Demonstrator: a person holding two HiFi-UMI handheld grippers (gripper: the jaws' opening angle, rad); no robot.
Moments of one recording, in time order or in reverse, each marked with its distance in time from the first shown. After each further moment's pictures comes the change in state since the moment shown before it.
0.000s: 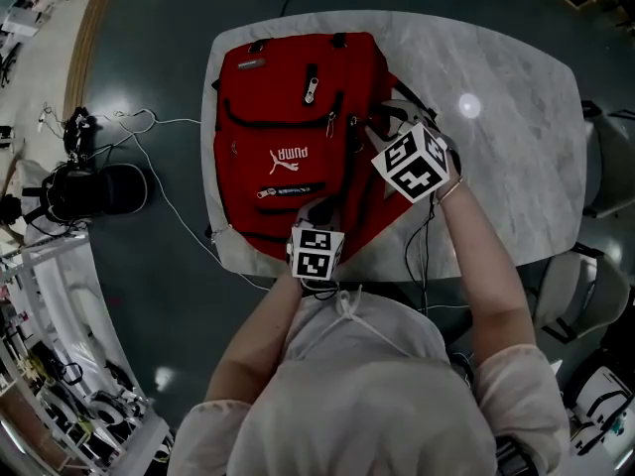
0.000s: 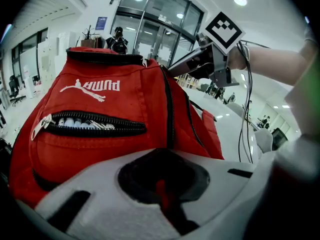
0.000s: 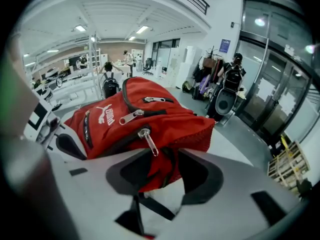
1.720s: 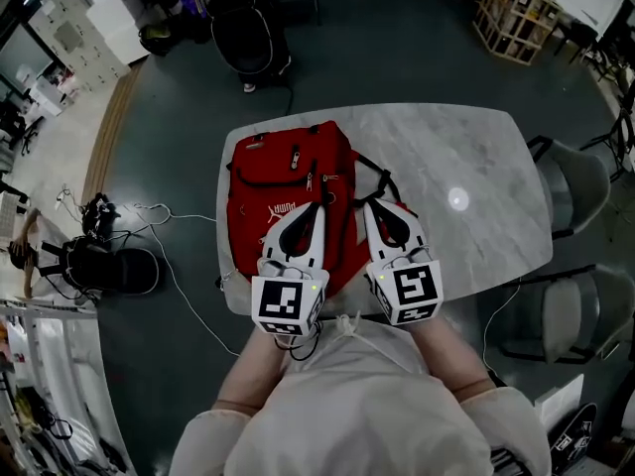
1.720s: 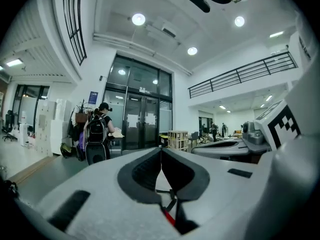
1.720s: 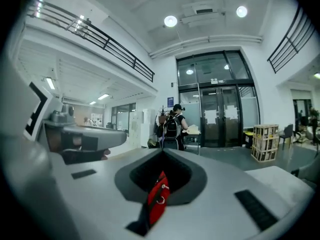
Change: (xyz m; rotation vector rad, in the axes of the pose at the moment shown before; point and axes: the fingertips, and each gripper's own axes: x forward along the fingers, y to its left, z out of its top) left arm -0.233 -0.103 0.231 0.302 -0.742 0.005; right arm -0.265 0.062 0.054 0.448 -0.706 -0.435
